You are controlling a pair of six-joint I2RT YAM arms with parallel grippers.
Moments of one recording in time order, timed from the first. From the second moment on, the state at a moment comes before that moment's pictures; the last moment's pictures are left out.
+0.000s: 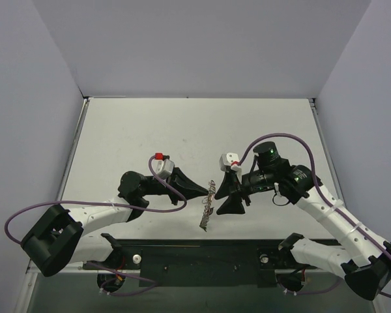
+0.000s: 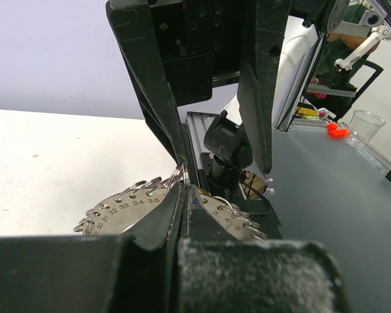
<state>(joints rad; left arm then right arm) -0.73 1.25 0.45 1.24 0.89 -0.53 0.64 1.01 0.98 -0.70 -0.99 -0.37</state>
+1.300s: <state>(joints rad) -0.72 1.25 0.43 1.26 0.86 -0.54 0.57 1.00 0.96 -0.38 -0.86 -0.01</state>
